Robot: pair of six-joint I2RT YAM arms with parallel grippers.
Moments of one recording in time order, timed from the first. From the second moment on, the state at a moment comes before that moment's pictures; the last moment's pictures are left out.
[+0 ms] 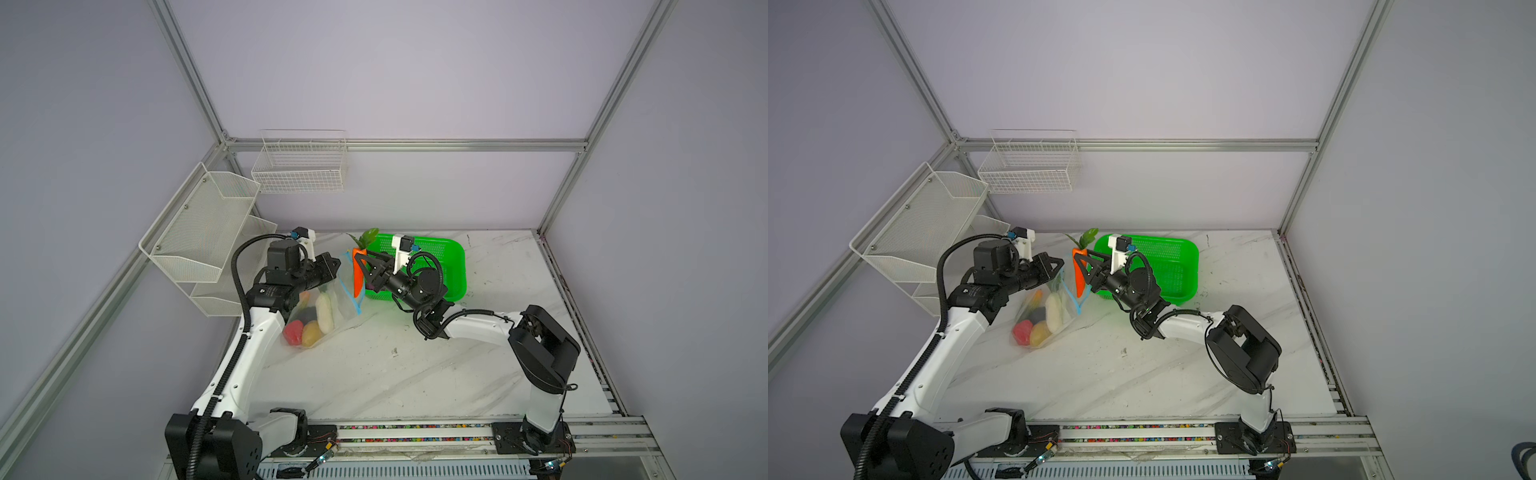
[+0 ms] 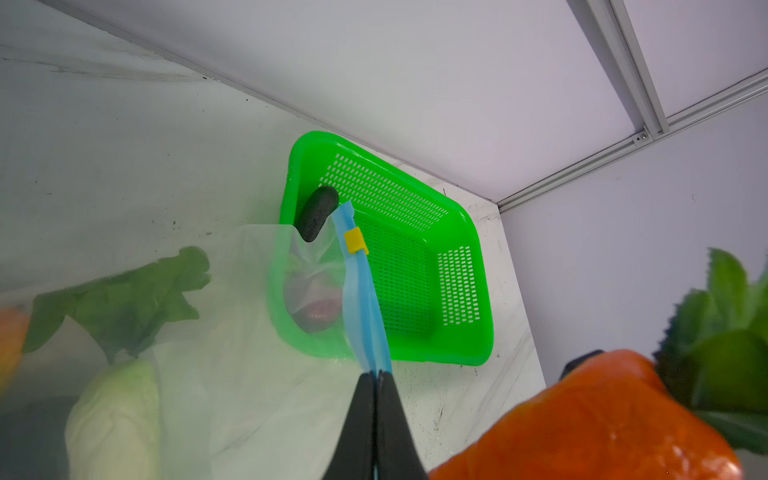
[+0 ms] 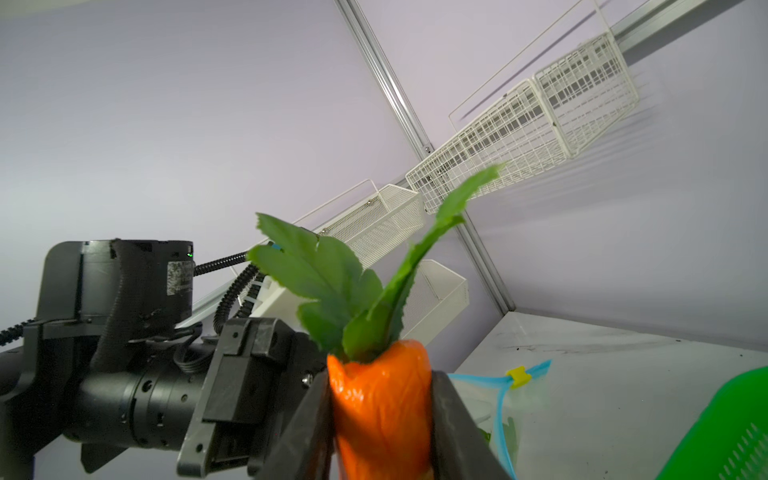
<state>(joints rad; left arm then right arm) -0.08 1.20 1.15 -0.46 0.38 -0.54 0.89 1.86 1.17 1.02 -0.10 0.61</state>
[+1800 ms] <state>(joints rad) -0.08 1.19 1.14 -0.45 0.35 -0.54 0.92 2.00 1.42 0.60 -0.16 0.56</state>
